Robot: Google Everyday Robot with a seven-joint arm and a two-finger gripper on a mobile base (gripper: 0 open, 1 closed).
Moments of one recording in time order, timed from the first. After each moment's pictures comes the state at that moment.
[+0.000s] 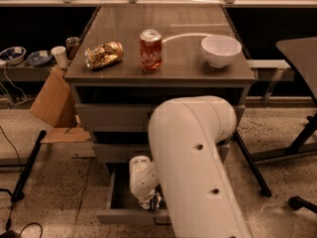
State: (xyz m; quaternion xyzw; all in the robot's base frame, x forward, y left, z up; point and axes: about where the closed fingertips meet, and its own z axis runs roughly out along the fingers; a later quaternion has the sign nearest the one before) arm 0.519 0.060 0.298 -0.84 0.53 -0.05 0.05
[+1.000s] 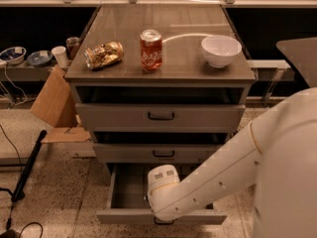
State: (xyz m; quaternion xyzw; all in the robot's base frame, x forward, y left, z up) arm 0.432 -0.002 0.449 -0.82 0.55 -0.09 0.11
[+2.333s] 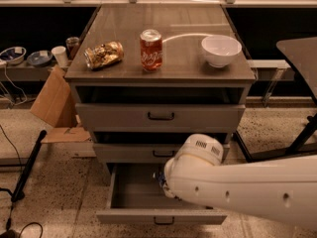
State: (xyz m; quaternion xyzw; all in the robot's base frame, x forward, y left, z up) arm 0.437 -0.051 0.607 -0.80 0.57 -0.12 0.15
